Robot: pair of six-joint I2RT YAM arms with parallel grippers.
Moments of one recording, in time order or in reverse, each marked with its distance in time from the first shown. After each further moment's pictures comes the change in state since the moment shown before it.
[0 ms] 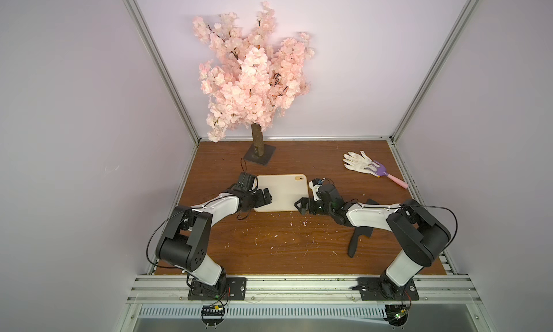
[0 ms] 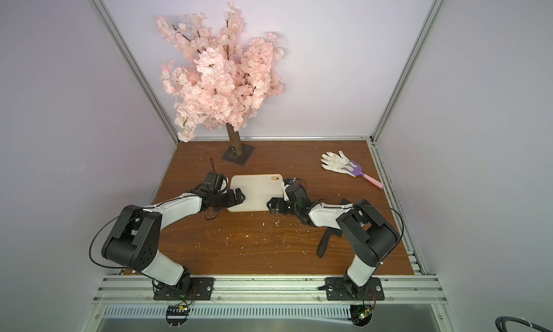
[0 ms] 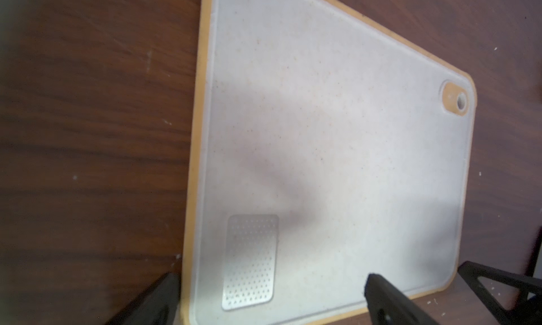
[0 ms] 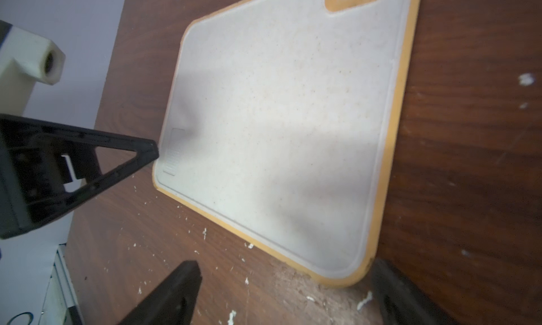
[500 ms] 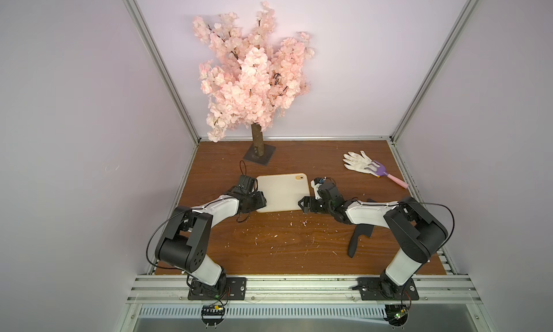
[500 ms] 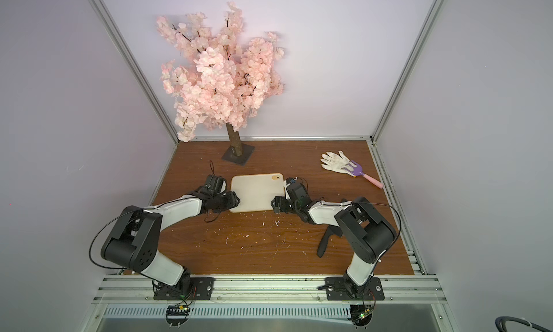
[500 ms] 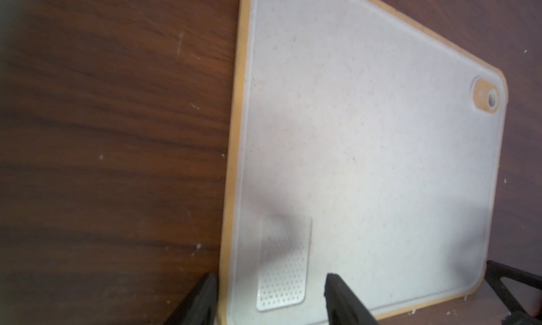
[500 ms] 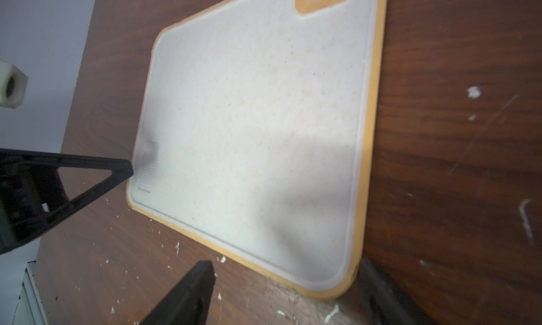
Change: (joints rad) left arm -0.008 -0.005 -0.032 0.013 -0.047 -0.029; right arm -0.019 0.017 0.011 -0.025 0.030 -0.017
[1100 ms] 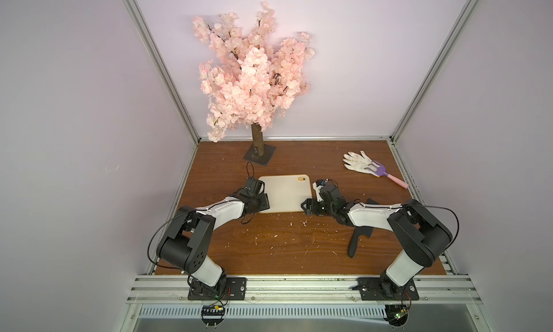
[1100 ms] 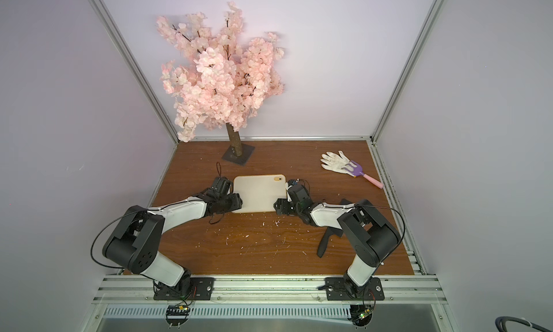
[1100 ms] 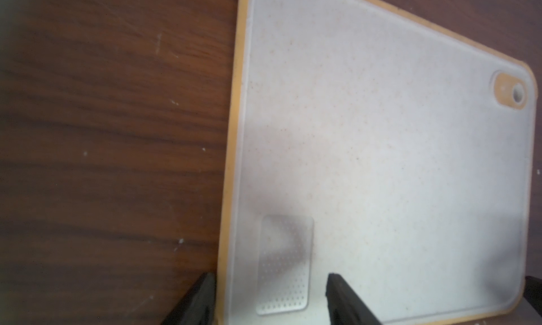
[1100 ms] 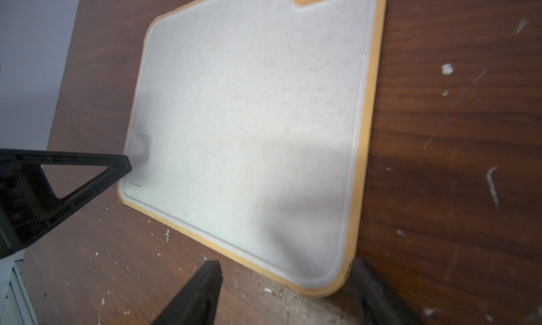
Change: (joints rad) left arm -0.092 -0.001 -0.010 0.018 -0.119 -0.012; right arm 0.007 -0.046 -0.042 -0.025 0.020 0.000
